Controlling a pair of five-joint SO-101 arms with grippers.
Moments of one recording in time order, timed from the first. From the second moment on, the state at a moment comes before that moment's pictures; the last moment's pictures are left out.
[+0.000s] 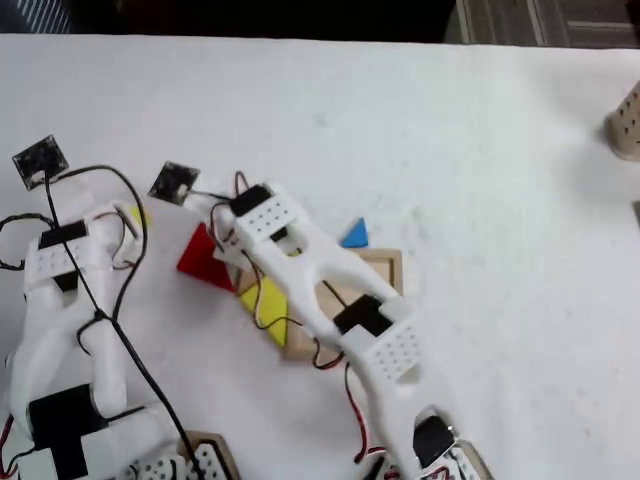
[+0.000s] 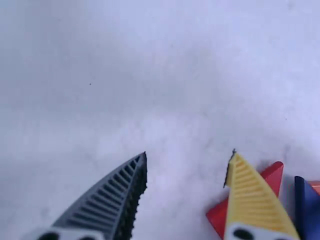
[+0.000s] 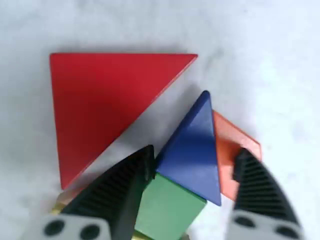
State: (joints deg) left arm -24.9 -11.9 42.8 41.7 21.7; right arm -42.3 37.2 -15.5 59.0 33.5
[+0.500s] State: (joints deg) left arm -28.0 -11.4 42.8 41.7 21.7; right arm -39.2 34.4 -17.5 66.3 30.9
